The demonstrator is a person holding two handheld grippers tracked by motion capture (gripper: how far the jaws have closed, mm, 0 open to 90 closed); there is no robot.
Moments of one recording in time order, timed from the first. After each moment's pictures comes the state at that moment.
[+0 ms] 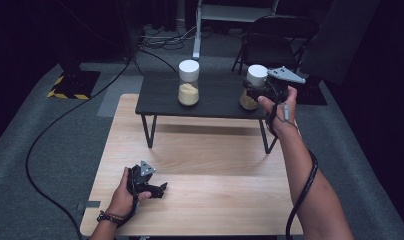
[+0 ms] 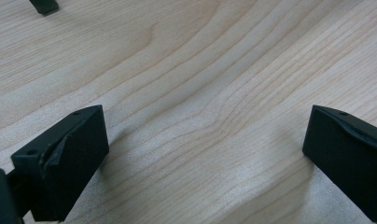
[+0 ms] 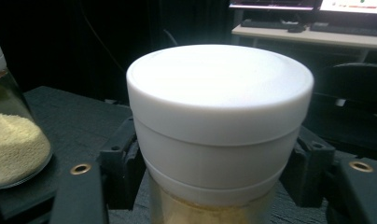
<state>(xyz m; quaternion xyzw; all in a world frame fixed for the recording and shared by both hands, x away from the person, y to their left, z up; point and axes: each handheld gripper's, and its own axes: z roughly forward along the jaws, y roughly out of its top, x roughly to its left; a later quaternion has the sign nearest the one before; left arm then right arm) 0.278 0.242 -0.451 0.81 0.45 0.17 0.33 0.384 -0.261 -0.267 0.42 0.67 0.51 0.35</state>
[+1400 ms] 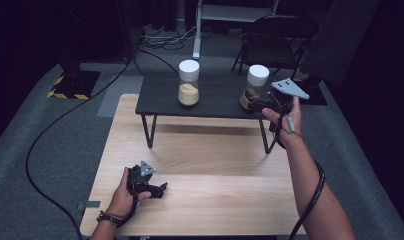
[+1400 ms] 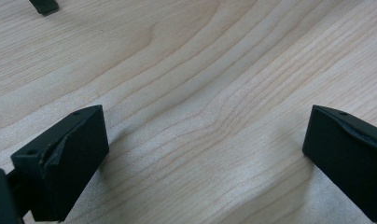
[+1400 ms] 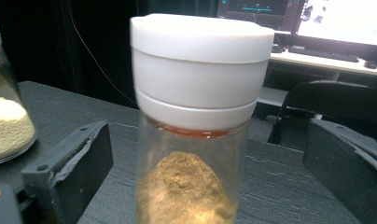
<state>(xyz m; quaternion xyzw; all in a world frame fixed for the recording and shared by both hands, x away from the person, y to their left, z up) 0.278 0.242 -0.450 0.81 0.45 0.17 0.33 0.354 -0.265 -0.300 0.40 0.64 0.52 0.40</state>
